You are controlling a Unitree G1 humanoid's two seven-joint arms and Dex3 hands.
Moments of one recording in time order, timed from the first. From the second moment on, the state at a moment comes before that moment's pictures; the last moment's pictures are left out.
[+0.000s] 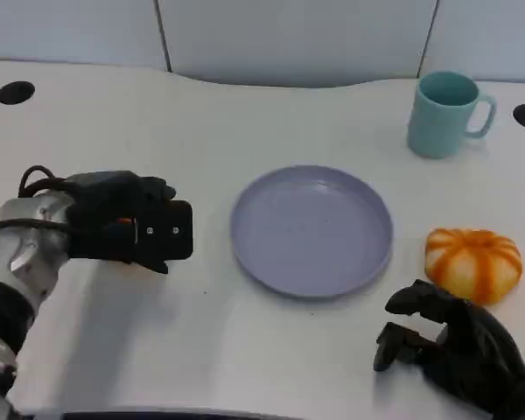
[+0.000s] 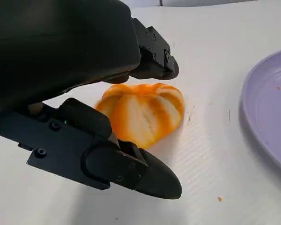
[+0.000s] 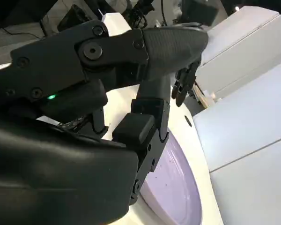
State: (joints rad) left arm -0.82 0.36 -0.43 0.95 0.64 -0.16 -0.29; right arm -0.22 -0.02 -0.18 0.77 0.44 -0.06 0.88
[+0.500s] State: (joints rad) left arm -0.88 0.26 -0.57 1.20 0.75 -0.16 -0.03; right arm -0.18 -0.02 -0.17 0.68 0.44 -0.01 0.87
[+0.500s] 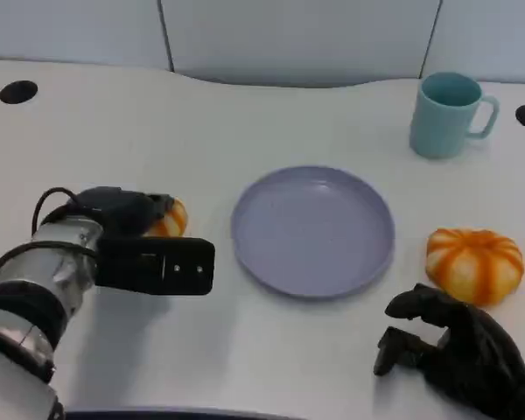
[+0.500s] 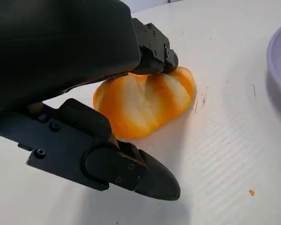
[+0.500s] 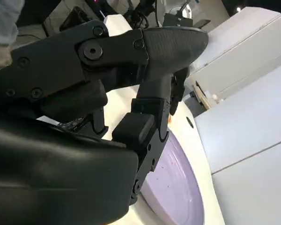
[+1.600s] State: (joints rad) left arm -0.86 0.22 -0.60 1.32 0.76 -0.17 0.34; right arm -0.16 -0.02 -0.16 0.65 0.45 0.00 0.87
